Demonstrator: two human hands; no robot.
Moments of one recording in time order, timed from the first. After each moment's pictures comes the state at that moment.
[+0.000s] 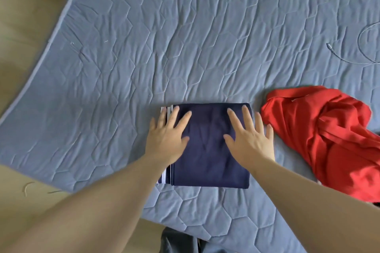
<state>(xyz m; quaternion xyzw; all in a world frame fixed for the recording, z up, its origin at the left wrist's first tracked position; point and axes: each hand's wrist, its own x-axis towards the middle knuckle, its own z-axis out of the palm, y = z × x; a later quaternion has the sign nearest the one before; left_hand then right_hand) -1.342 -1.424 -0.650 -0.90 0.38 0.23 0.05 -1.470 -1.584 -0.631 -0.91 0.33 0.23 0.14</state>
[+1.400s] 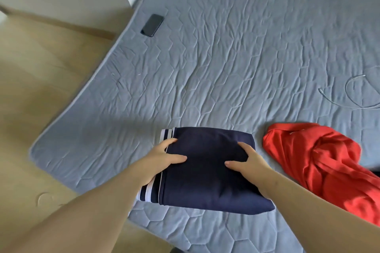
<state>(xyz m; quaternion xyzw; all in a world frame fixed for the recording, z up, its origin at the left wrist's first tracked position) -1.333 -1.374 -0.577 -0.76 -0.05 0.51 -0.40 -1.478 -1.569 -0.584 -0.67 0.46 0.16 0.56</state>
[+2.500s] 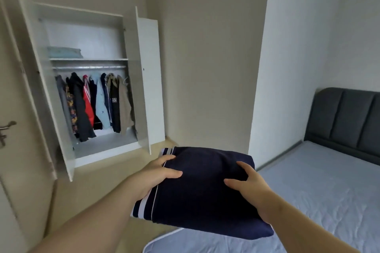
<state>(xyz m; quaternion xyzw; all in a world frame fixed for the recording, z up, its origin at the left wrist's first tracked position) -1.296 -1.130 -0.129 -0.80 -0.04 0.09 -0.59 -1.311 -1.377 -0.151 -0.82 0.05 0.01 0.58</state>
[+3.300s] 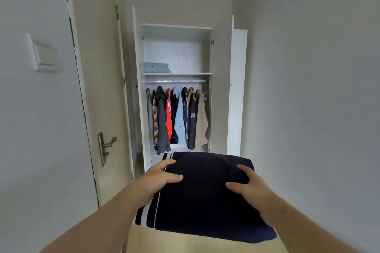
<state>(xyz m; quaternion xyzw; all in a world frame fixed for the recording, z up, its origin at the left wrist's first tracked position) -1.154 -0.689 -0.105 -0.75 -0.18 -0.06 -0.63 -1.075 -0.924 -0.116 -0.78 -0.13 0.12 0.59</state>
